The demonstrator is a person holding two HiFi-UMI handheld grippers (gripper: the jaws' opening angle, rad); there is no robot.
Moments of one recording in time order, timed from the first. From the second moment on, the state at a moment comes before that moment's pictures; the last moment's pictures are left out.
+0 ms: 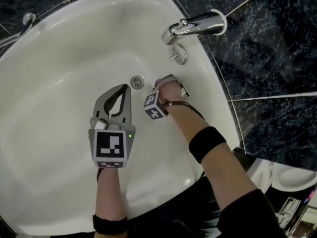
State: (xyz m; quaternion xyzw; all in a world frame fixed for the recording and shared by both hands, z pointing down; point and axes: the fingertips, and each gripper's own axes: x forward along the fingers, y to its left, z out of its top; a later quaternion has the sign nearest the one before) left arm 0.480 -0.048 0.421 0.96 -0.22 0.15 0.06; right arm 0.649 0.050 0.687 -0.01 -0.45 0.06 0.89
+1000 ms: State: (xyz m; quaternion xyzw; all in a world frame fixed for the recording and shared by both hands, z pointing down) left arm 0.480 -0.049 0.431 0.96 -0.22 0.15 0.07; right arm 0.629 0.034 0.695 0.02 -0.49 0.02 0.87
